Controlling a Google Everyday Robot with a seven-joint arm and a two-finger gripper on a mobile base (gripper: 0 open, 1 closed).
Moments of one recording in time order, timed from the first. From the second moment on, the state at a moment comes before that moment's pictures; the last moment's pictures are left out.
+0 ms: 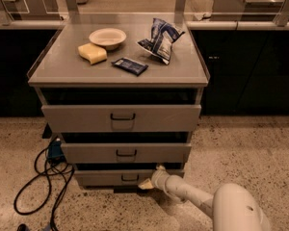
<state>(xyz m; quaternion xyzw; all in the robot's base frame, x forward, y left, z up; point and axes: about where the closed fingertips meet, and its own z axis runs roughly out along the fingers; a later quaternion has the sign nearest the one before) 0.720 -0.057 0.162 -0.42 0.79 0.04 0.45</state>
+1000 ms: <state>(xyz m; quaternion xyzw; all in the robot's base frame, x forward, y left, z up) 0.716 -0.073 0.160 -0.41 0.80 0.01 0.43</state>
